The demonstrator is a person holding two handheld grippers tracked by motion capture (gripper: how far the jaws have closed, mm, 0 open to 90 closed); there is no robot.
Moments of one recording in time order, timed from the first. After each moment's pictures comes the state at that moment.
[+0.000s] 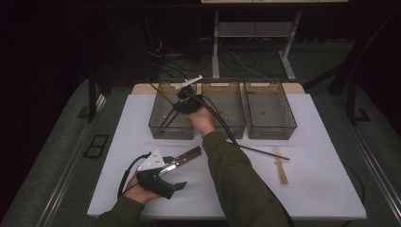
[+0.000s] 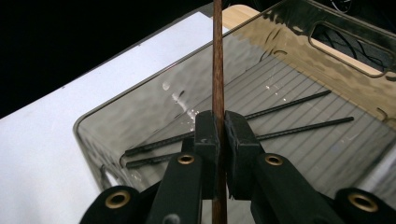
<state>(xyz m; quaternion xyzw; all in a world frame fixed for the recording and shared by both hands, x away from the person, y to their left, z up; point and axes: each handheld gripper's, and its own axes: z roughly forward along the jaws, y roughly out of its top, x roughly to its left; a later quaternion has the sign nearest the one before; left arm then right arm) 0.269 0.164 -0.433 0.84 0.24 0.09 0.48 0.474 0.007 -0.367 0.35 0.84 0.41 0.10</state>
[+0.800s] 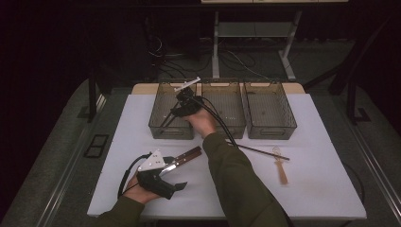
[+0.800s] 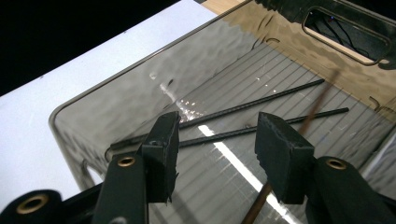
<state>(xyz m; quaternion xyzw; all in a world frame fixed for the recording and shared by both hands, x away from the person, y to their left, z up) 0.268 0.163 -0.433 0.84 0.24 0.09 0.48 0.472 0.006 -0.372 0.35 0.84 0.39 0.11</state>
